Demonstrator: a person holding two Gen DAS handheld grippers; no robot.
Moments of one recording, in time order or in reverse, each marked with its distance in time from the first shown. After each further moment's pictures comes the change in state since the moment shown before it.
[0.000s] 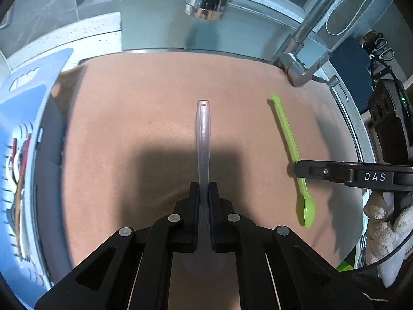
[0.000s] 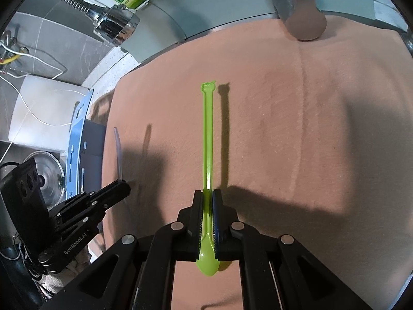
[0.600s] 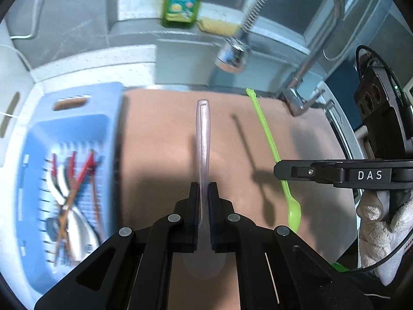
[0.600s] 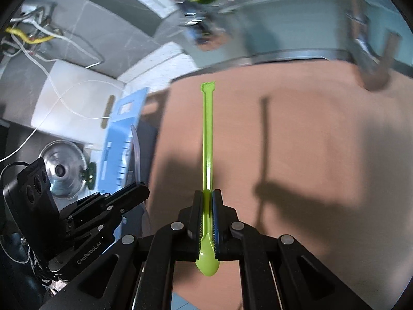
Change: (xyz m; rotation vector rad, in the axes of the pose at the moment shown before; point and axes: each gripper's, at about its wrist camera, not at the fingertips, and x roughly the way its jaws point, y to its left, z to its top) left arm -0.075 0.048 0.008 -0.006 -0.120 0.026; right arm -0.008 0.098 0.013 -0.128 -0.029 0.105
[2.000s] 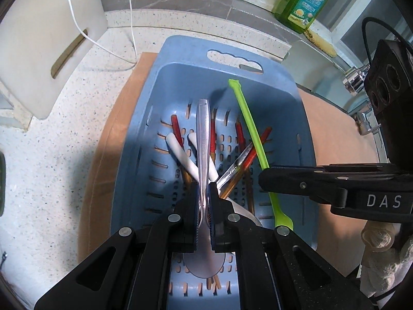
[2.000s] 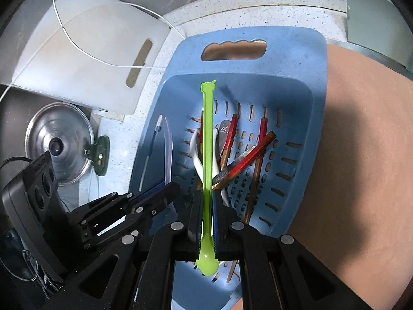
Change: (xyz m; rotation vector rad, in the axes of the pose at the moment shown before) left arm -0.001 0.190 -0.034 -0.199 0.071 0.092; right arm 0.182 0.183 0.032 -0.118 0.185 -0.017
